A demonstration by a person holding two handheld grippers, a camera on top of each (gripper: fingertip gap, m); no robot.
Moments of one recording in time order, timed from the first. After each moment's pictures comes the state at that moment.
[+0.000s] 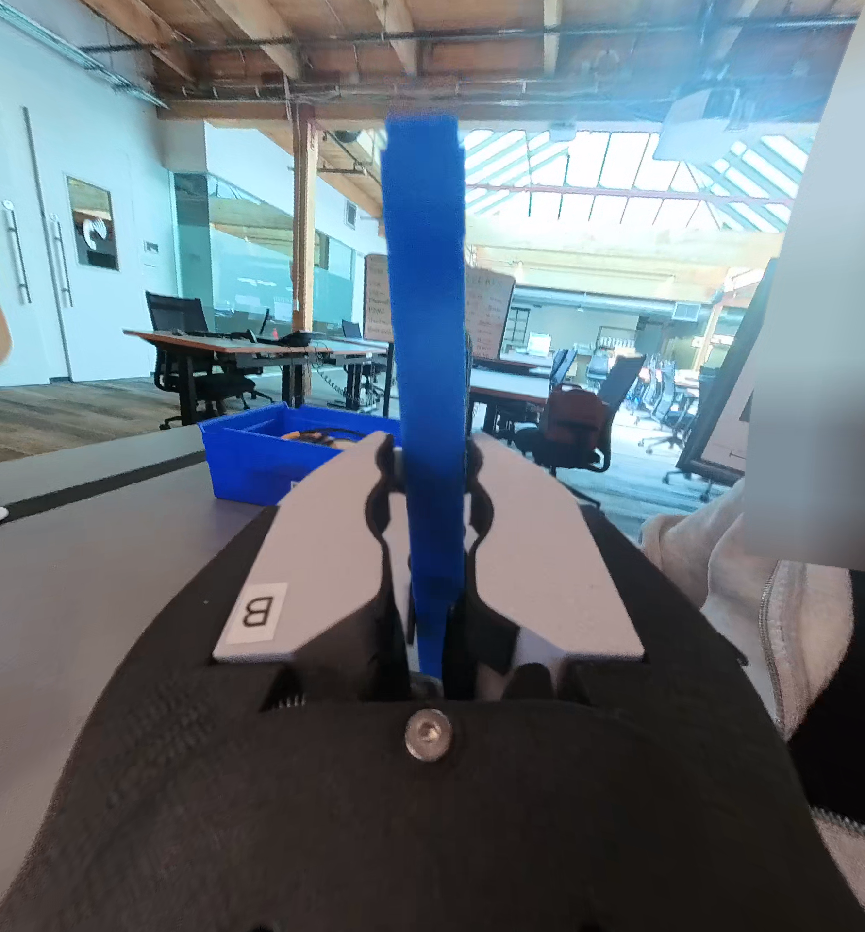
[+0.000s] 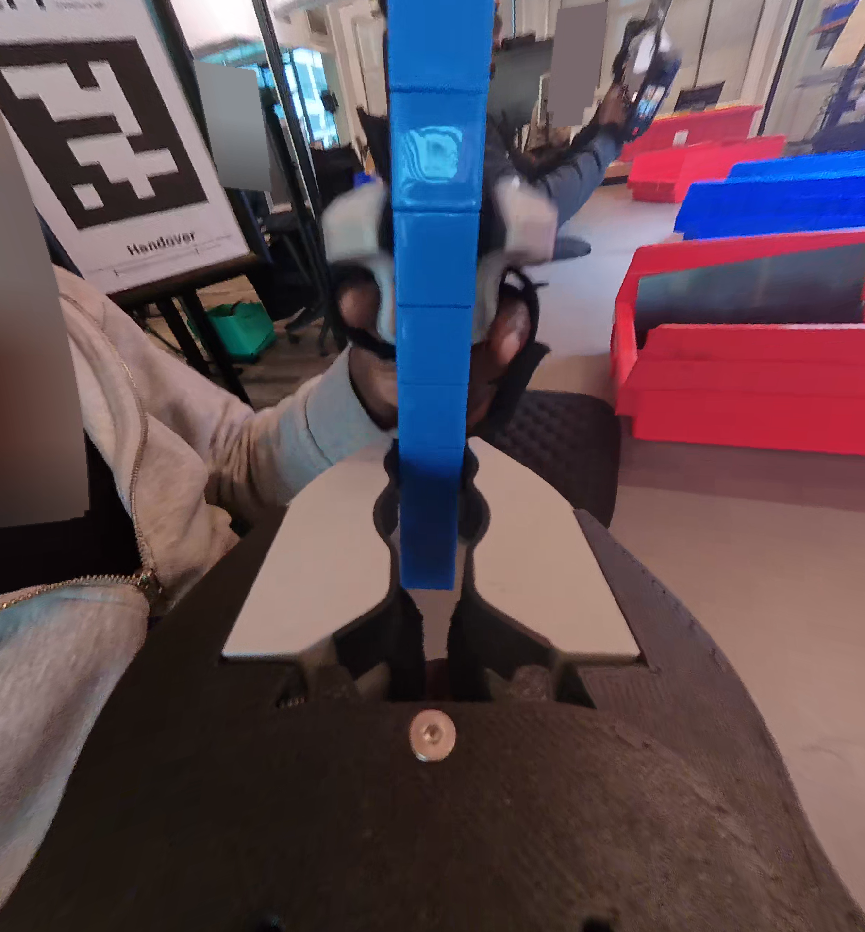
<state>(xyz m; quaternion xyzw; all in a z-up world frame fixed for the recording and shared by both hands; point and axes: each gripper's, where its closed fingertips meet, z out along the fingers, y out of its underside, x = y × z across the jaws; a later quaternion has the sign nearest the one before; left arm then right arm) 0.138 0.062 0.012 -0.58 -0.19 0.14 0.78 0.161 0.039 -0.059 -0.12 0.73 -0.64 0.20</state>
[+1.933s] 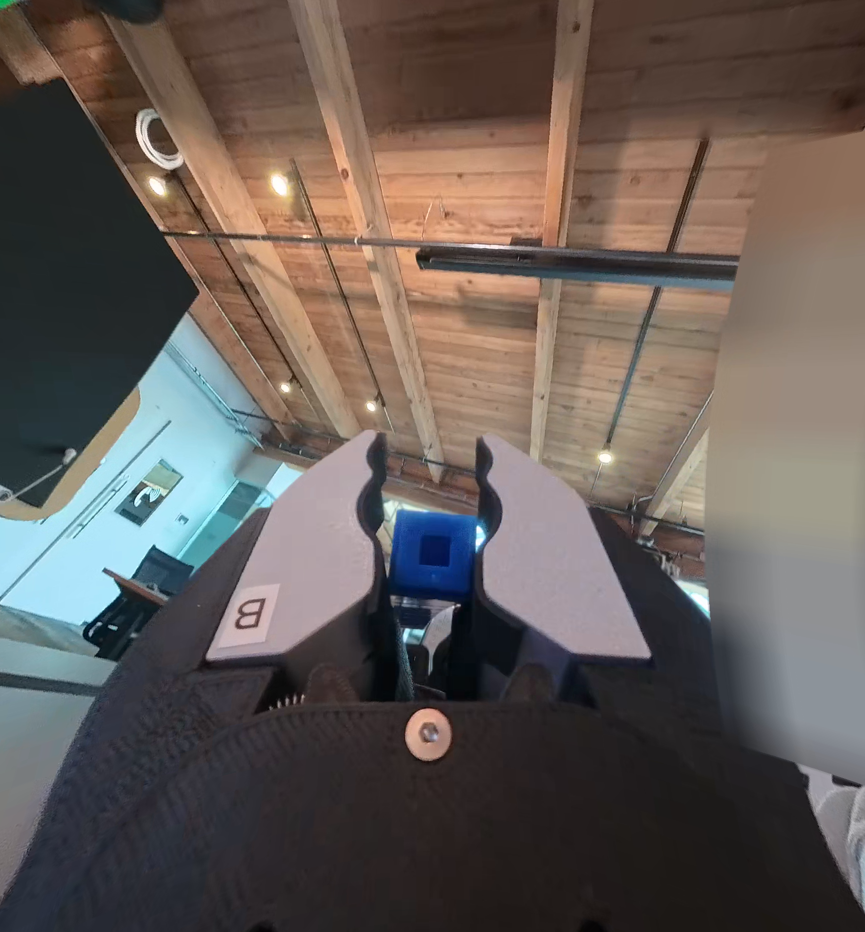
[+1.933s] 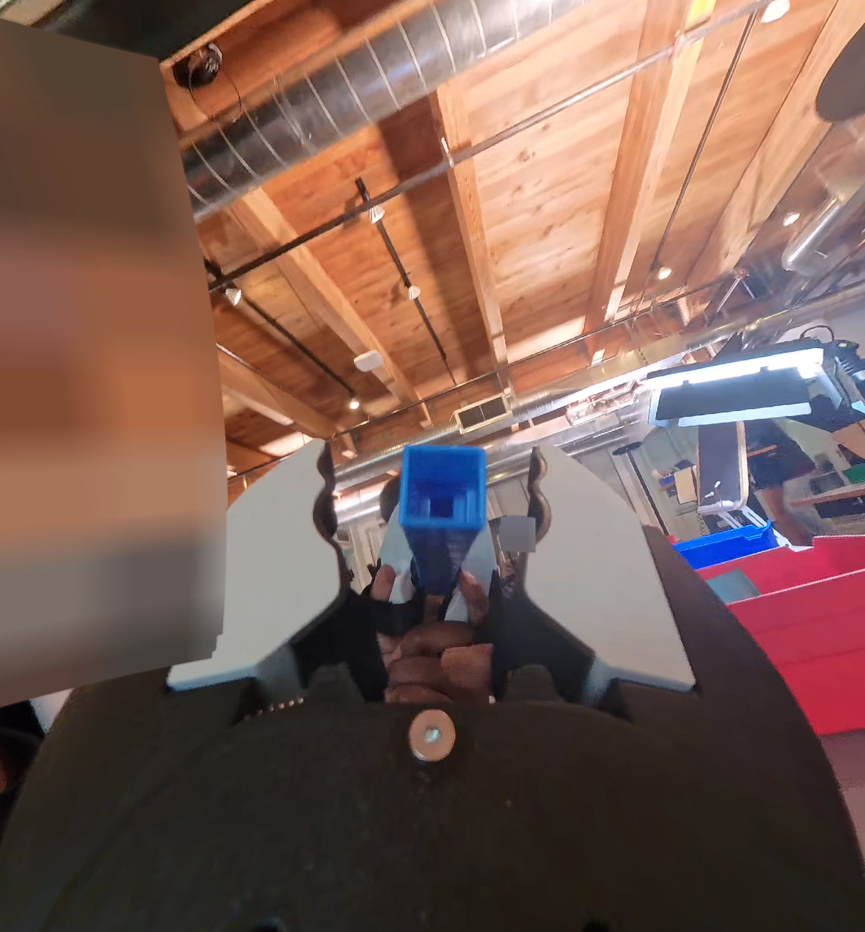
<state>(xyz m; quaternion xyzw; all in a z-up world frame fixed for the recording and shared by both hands) 0.132 -0.005 0.050 -0.18 -0.23 0.13 0.95 0.095 0.092 0.043 0.06 0.36 -0.90 0.26</state>
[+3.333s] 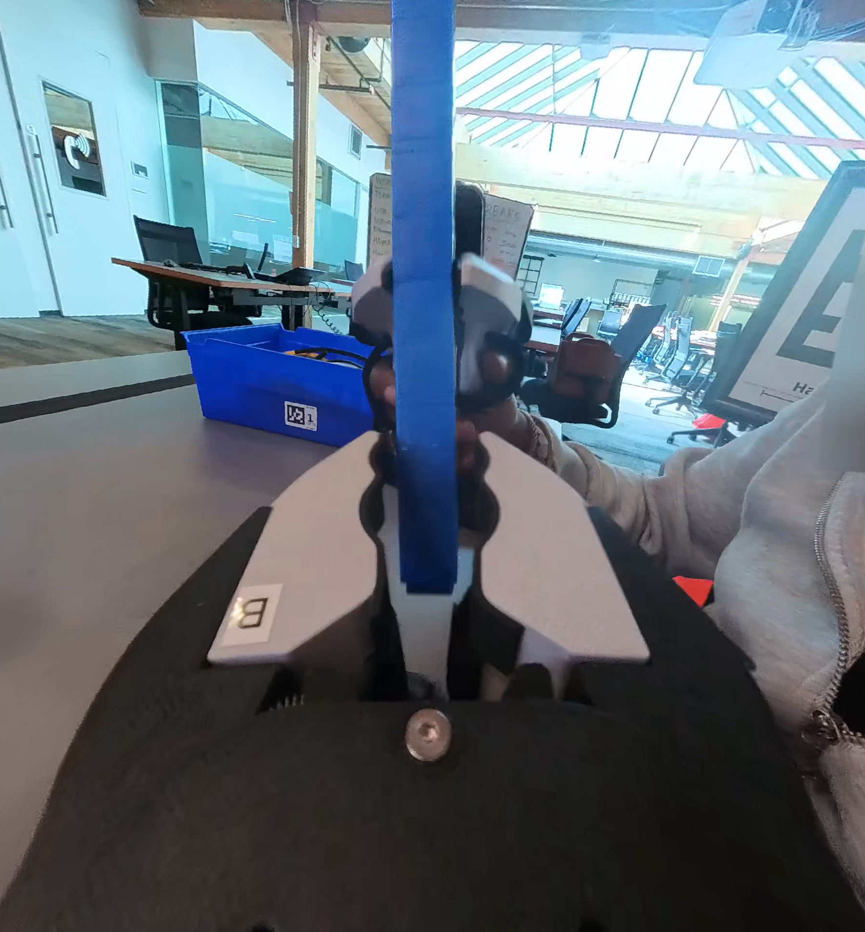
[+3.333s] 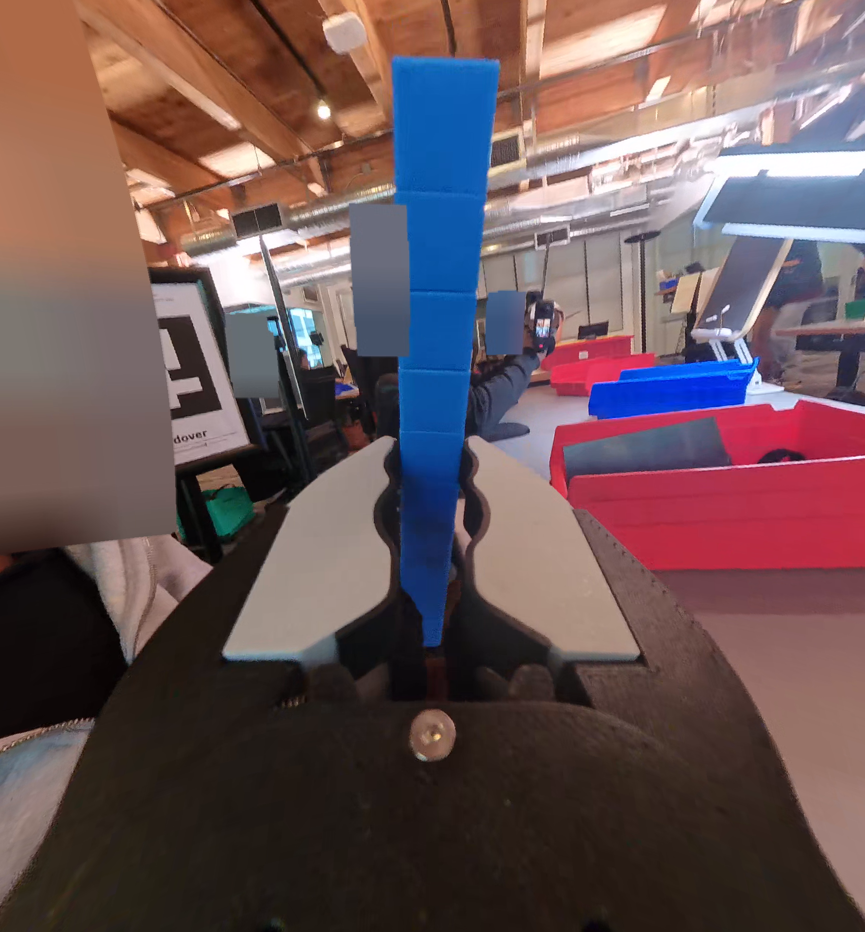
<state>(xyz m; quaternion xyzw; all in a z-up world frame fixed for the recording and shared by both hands) 0.133 0.078 -0.050 -0.62 -0.21 0.13 0.75 0.126 0.061 0.006 -0.04 0.59 -0.78 0.20</state>
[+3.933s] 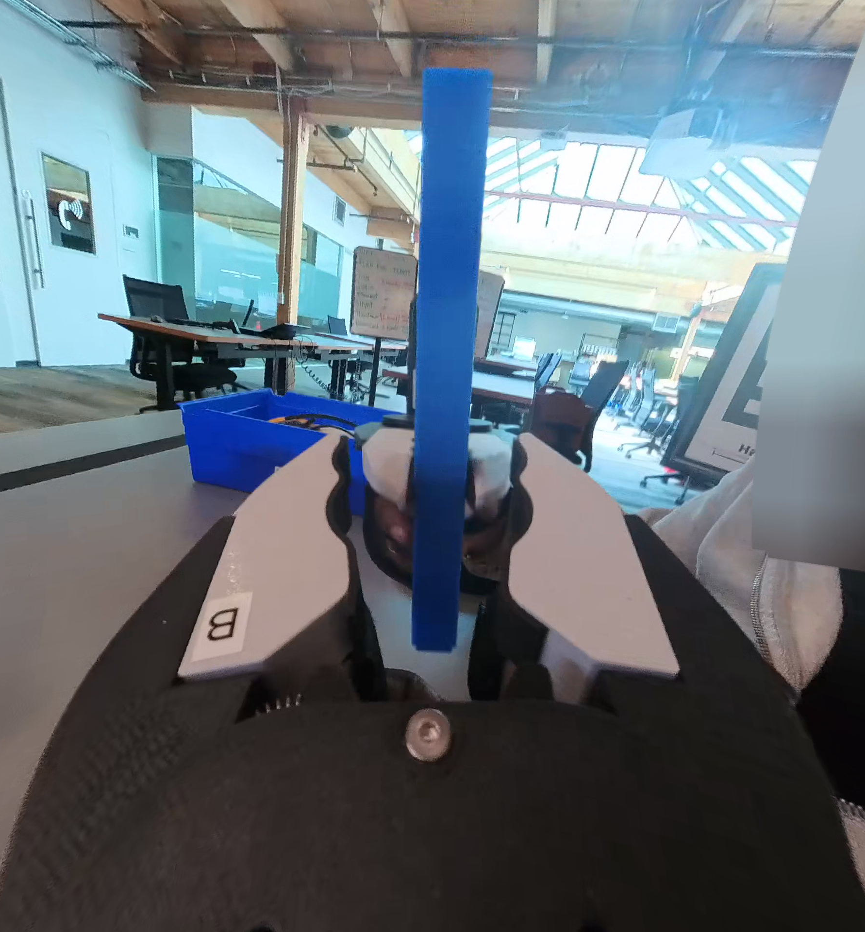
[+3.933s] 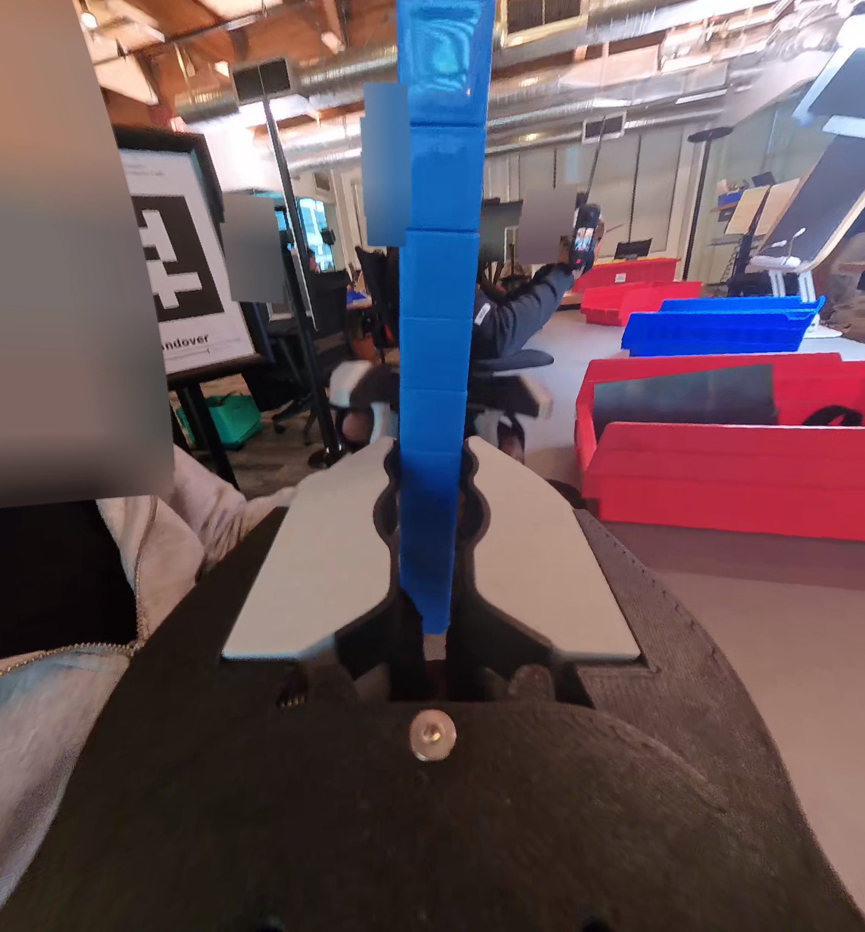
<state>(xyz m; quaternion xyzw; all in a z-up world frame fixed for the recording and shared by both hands) 0.137 0.065 -0.004 -0.58 -0.19 0.12 0.79 0.149 0.048 -0.021 -0.10 0.65 -0.72 0.19</state>
